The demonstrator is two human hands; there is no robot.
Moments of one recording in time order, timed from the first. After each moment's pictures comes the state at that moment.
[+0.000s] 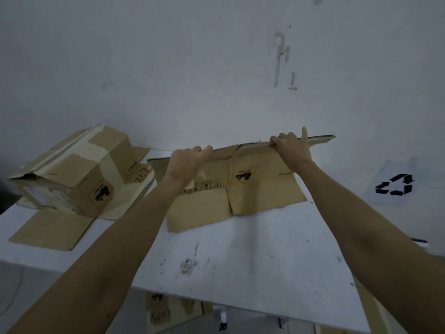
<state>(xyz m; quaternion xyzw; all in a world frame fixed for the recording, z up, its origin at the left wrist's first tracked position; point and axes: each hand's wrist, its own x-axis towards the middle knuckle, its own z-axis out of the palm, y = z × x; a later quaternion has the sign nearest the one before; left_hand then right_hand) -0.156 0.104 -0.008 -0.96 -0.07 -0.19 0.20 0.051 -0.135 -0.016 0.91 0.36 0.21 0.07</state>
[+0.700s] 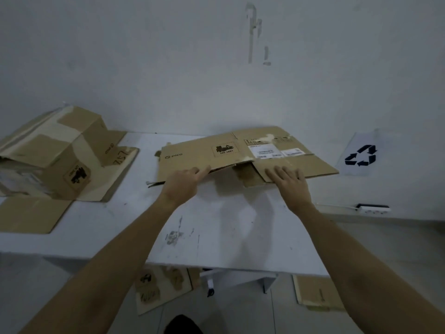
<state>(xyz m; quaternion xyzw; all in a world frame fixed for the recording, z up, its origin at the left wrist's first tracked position) -0.200 0.047 -0.109 -0.97 0.05 -0.20 0.10 -0.056 -0.252 -0.142 0.93 0.33 0.14 0.06</state>
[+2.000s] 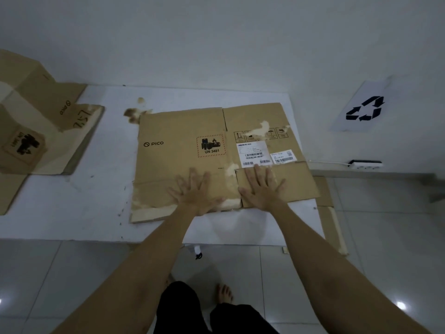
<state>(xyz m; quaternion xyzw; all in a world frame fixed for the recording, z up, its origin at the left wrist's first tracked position) -0.178 -0.046 -0.234 -0.93 -0.21 0.26 -0.13 -0.081 -0.242 -0.248 0.94 0.22 -0.24 -0.02</state>
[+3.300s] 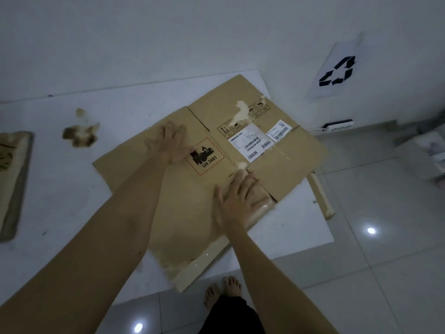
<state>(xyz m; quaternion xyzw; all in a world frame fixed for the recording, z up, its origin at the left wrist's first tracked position) 0.016 0.051 -0.236 -0.98 -0.08 0.20 -0.05 -0.118 -0.148 -0.264 0.97 -0.11 -0.14 -0.18</state>
